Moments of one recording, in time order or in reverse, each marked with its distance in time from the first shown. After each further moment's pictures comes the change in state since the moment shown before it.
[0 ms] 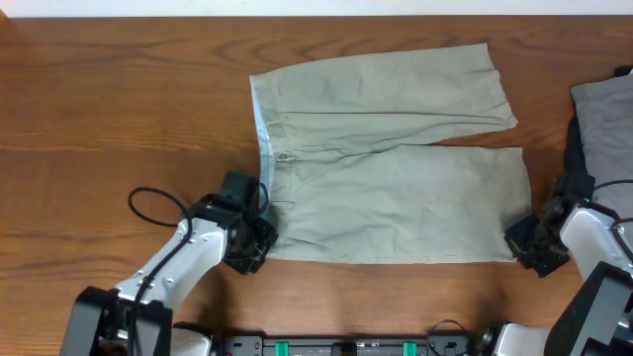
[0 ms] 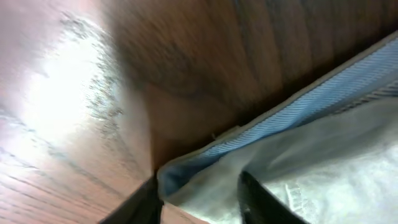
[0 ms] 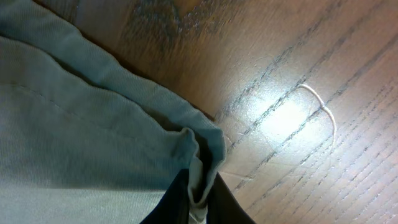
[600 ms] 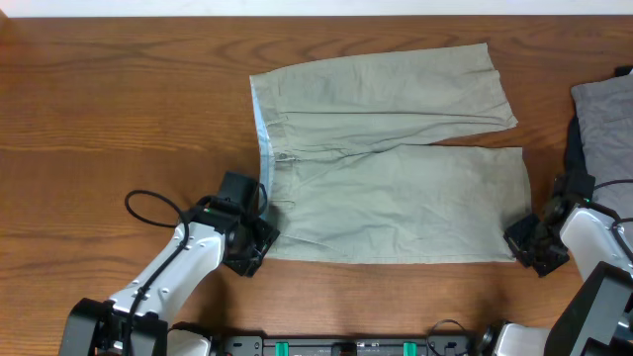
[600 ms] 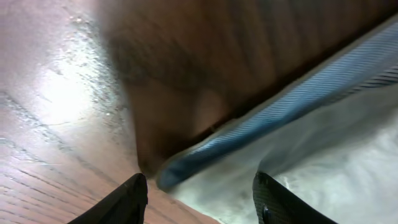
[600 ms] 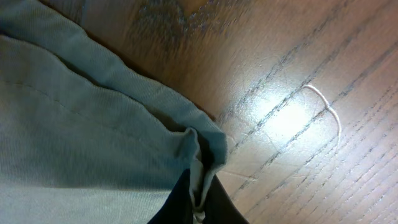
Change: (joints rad) left arm 0.000 -0.052 -0.012 -0.021 -0.019 0.011; right arm 0.000 0.000 0.000 0.003 -0.006 0.000
